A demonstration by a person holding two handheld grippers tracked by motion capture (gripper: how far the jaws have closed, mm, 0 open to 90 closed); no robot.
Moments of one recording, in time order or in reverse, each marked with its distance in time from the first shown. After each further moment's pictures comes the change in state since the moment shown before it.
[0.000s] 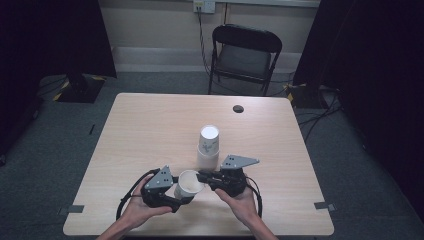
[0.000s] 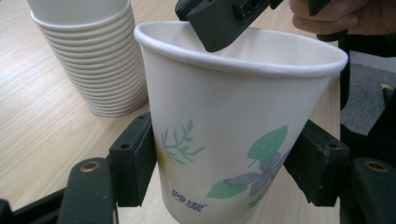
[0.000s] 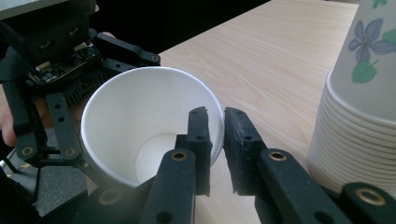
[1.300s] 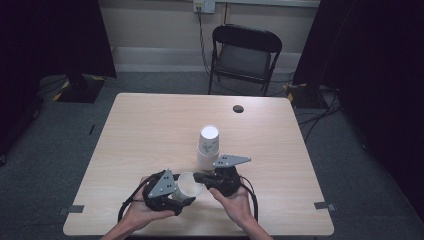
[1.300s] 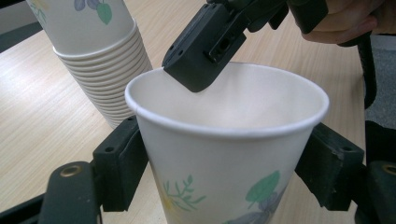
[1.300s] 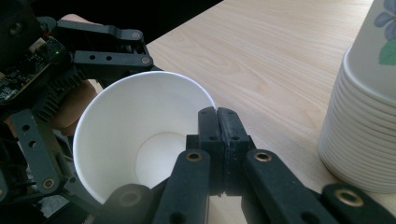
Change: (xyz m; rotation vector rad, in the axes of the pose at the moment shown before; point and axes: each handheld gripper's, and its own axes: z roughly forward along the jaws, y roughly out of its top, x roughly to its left) left arm -0.013 0.005 0.001 -0.020 0.090 0.107; right arm 0.007 0.004 0.013 0.071 -0.034 0.056
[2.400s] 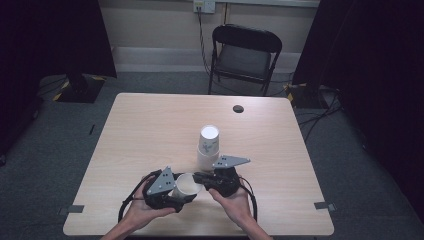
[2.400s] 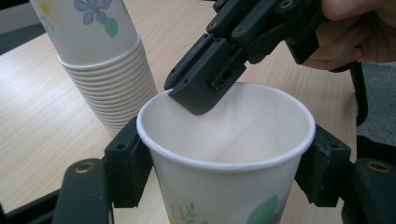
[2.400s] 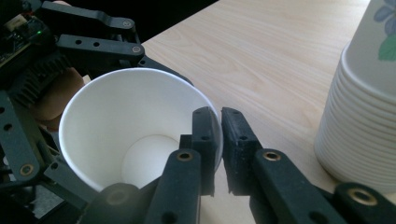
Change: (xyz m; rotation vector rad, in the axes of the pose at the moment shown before) left arm 0.002 0.005 -0.003 -0.041 -0.010 -0.045; right arm -0.001 -0.003 0.003 -0.005 -0.014 -0.013
